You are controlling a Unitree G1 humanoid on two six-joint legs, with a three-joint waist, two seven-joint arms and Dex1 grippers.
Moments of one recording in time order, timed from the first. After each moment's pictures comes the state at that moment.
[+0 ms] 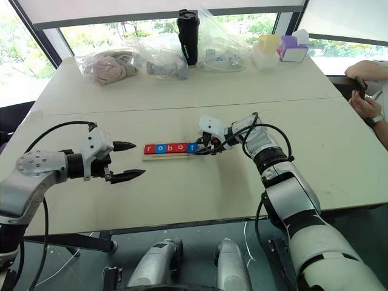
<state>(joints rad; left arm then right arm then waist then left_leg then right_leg) -0.26 0.85 0.03 -0.28 -0.38 0.50 -0.98 -1.07 -0.36 0.34 0.98 -0.07 -0.03 1.23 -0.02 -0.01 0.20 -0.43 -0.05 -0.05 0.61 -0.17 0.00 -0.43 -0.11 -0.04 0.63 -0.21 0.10</state>
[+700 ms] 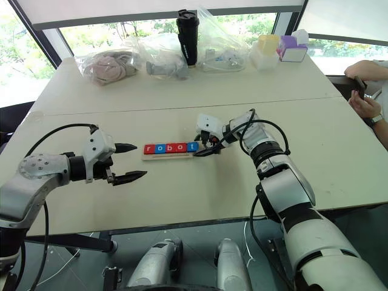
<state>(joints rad) -0.24 0.84 0.03 -0.31 -0.38 0.52 -0.94 -1.13 -0.32 0.33 1.11 -0.12 -0.11 1.26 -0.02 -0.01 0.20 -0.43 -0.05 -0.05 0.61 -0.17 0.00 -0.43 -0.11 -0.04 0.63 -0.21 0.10</state>
